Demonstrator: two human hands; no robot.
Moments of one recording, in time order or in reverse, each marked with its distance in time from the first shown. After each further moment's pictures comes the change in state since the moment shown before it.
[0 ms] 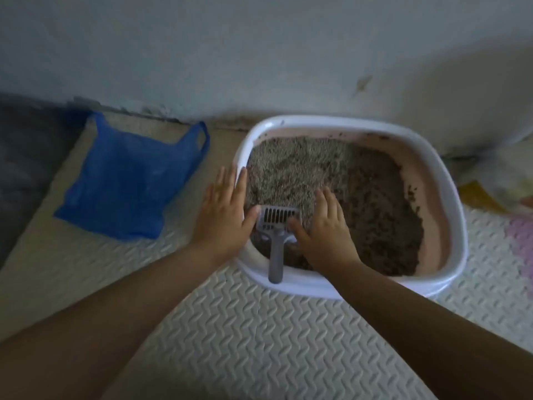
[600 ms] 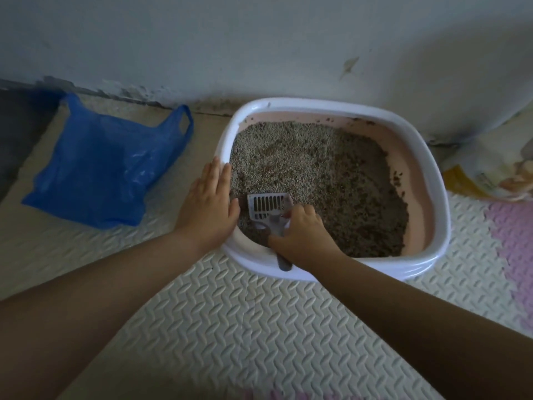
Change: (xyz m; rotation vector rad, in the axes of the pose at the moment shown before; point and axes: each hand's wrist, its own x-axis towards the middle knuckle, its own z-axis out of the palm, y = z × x) left_hand -0.002 -0.005 0.015 0.062 -0.053 -0.027; right_hand -0.014 -0.014 0.003 0.057 -0.246 0.127
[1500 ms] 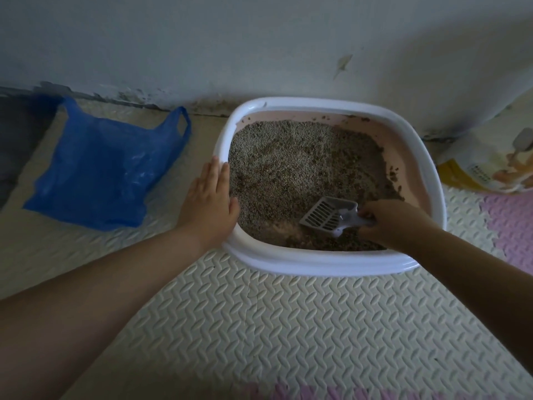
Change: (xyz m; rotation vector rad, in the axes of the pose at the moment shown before) left_hand 0.000 0.004 -0.006 0.009 -0.036 0.007; right_hand -0.011 0.099 -0.086 -0.543 0.003 0.005
